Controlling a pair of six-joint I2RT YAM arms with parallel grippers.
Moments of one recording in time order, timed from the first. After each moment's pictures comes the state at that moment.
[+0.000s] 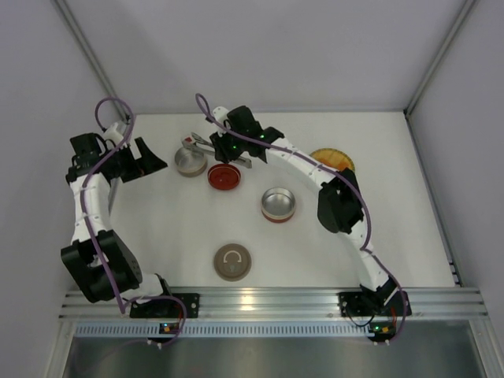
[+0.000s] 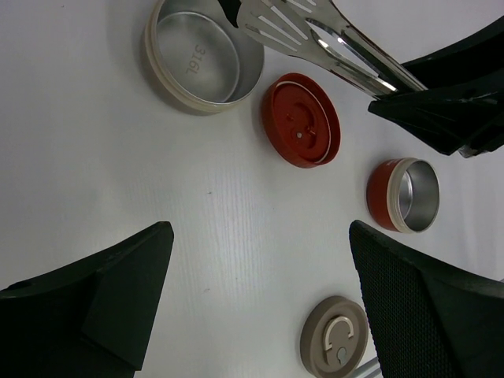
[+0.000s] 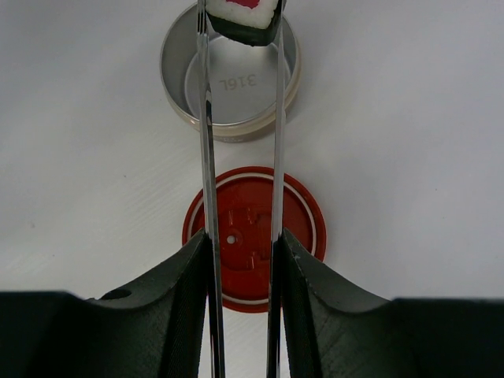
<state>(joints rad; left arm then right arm) 0.42 1.41 1.23 -0.64 0.76 -0.02 0.76 2.32 2.21 -0.50 -0.22 -0.05</state>
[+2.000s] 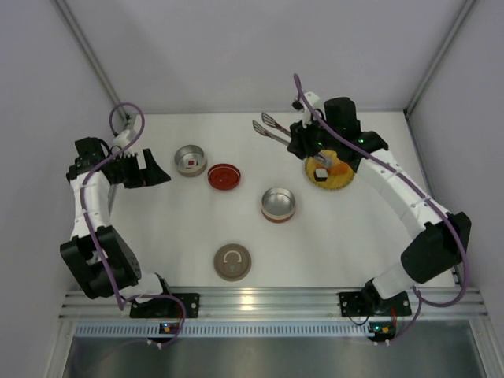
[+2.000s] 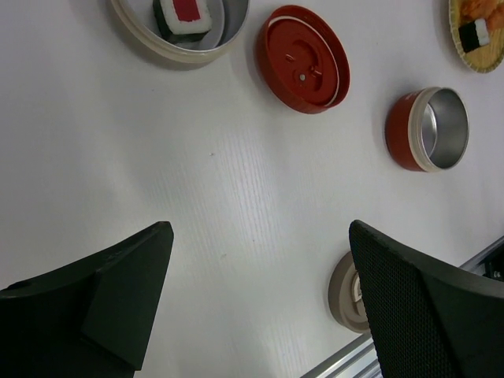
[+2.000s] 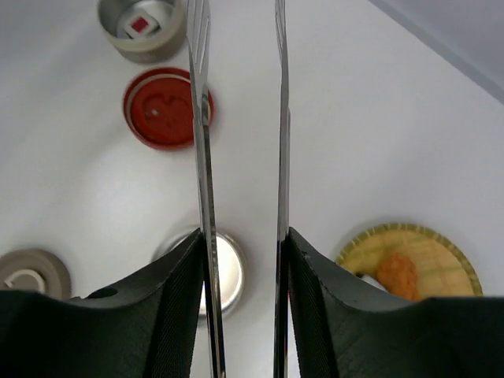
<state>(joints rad) 0.44 1.44 1.24 -0.80 0.81 0.22 0.49 1.57 1.56 -0.49 -0.29 -0.12</state>
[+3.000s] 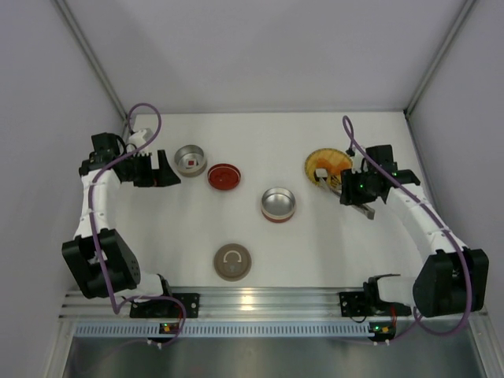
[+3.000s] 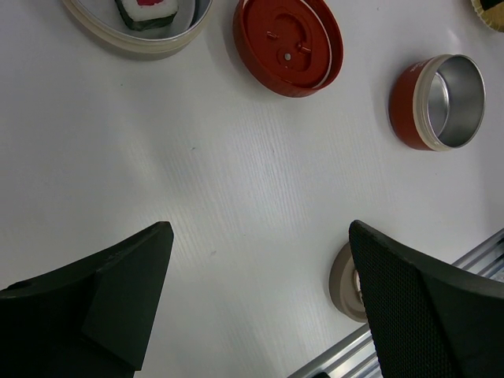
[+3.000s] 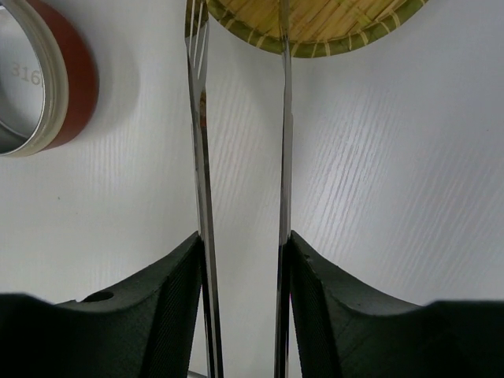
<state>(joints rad) 0.30 1.44 1.24 -0.83 0.71 0.24 0.12 1.24 0.98 -0.74 -0.18 -0.04</state>
